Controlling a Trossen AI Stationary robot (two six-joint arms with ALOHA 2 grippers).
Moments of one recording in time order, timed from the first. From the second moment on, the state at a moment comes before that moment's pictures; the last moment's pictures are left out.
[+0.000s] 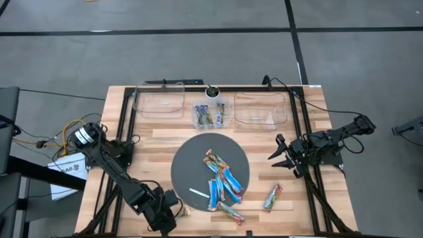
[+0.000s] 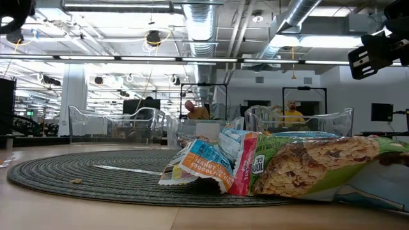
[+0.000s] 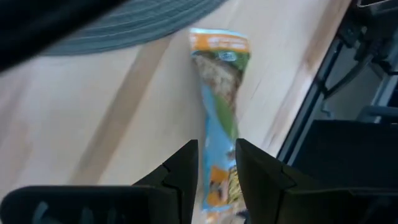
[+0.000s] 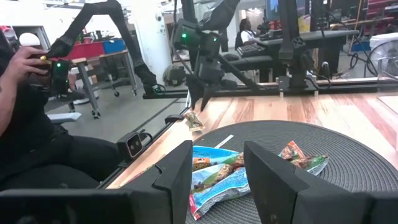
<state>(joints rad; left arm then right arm) -0.83 1.72 1.03 -0.40 -0.13 -1.36 0.39 0.04 0.01 0.00 0.00 0.11</state>
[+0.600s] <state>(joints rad) -0.83 1.80 1.05 -0.34 -0.12 -1.34 0.39 0.04 0.01 0.00 0.00 0.11</state>
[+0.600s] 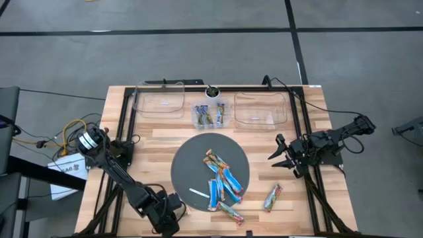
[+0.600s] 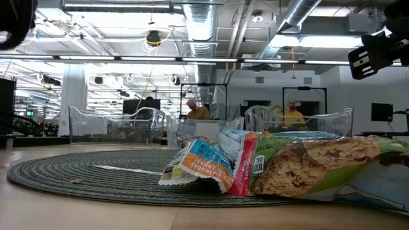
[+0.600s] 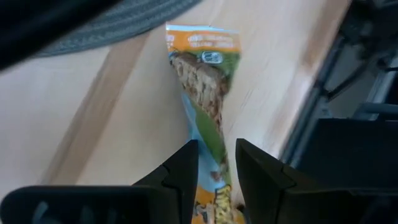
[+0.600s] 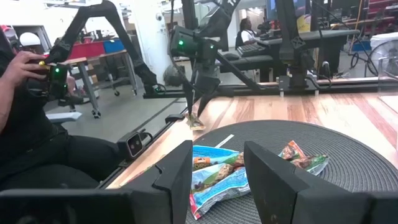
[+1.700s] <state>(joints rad) -0.83 1.83 1.05 -0.33 -0.14 -1.16 0.39 0.04 0.01 -0.01 0.00 0.11</state>
